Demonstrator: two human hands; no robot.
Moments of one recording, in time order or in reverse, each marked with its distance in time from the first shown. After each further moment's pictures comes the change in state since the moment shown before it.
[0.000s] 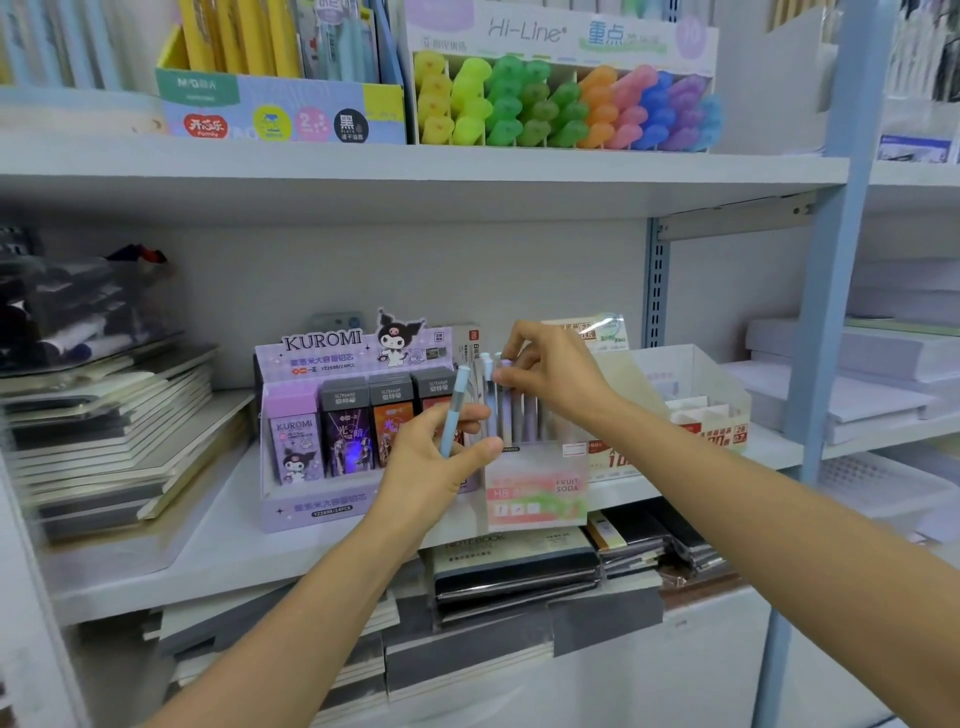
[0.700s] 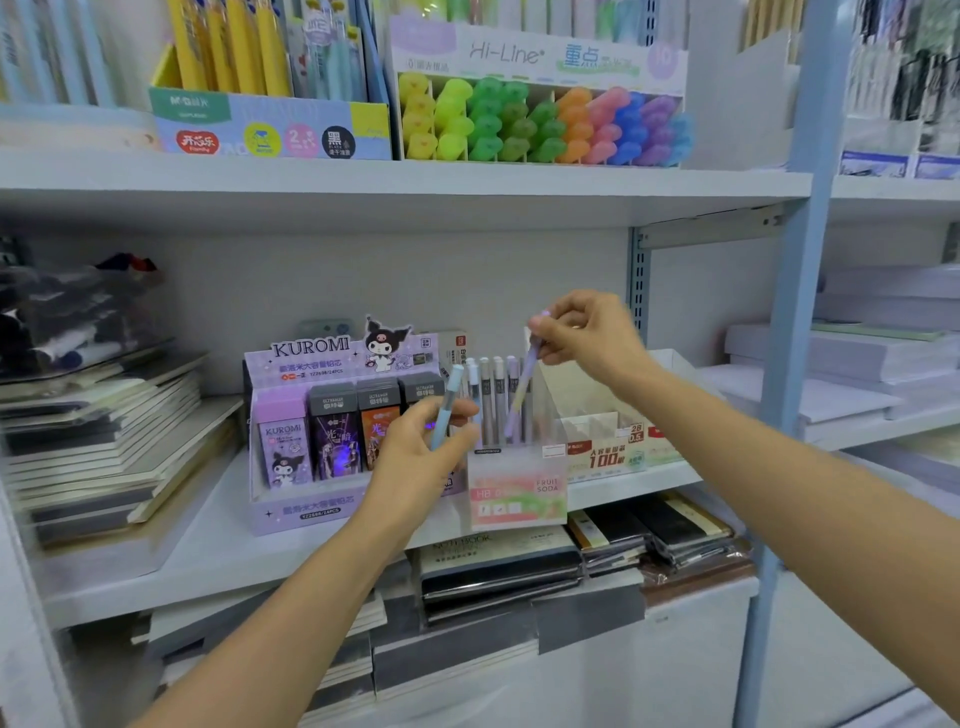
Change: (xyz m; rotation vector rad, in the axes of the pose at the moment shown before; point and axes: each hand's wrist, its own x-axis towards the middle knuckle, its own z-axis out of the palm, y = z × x) left_hand -0.002 0.008 0.002 0.004 -0.026 0.057; right_hand -0.001 -0.003 -0.059 0.439 0.086 0.169
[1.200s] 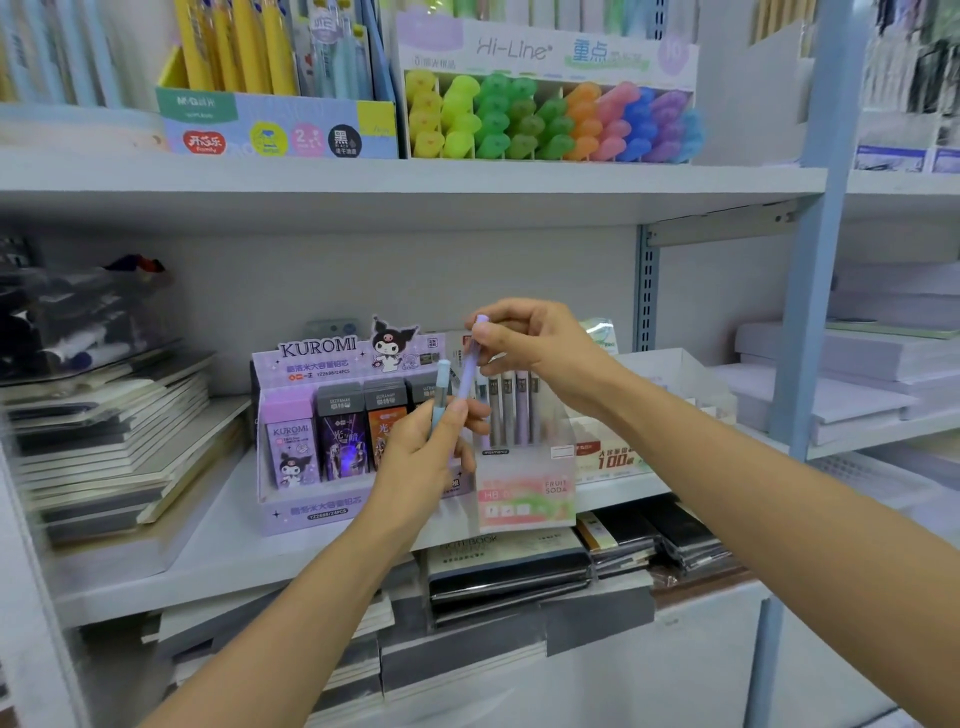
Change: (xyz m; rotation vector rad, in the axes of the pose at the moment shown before) left_hand 0.000 0.002 0.001 -0.093 0.002 0.043; right_hand -0.013 -0.018 0.042 0.263 -0.349 -0.083
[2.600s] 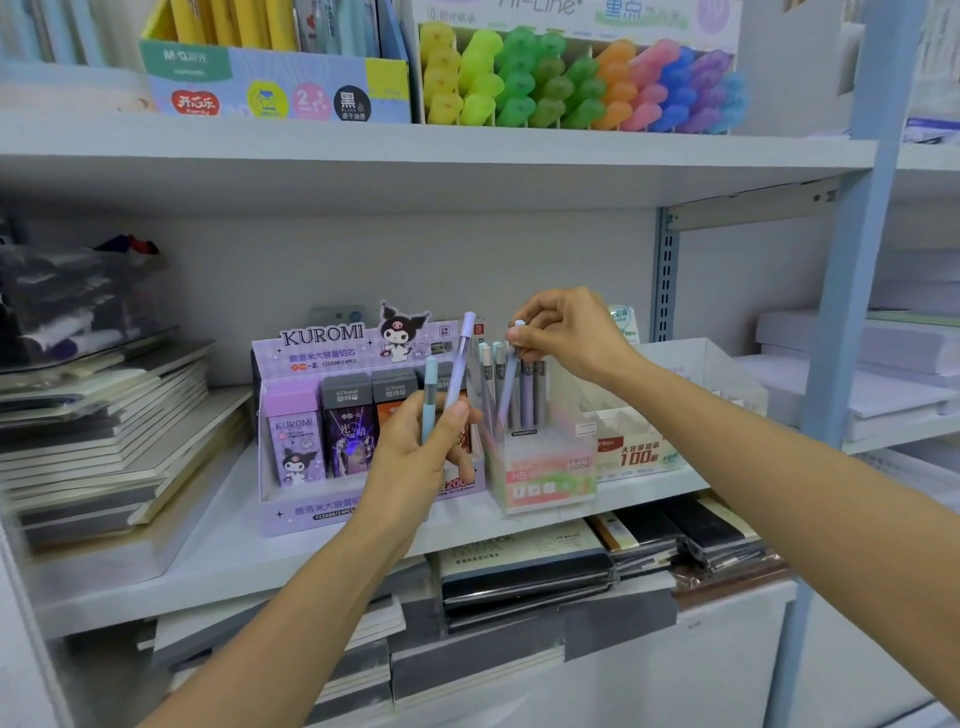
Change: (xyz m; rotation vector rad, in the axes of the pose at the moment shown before) left_hand 0.008 -0.022 -0.019 -0.018 0.042 -0.024; right_hand 0.033 0.041 -0.023 -0.452 0.228 0.016
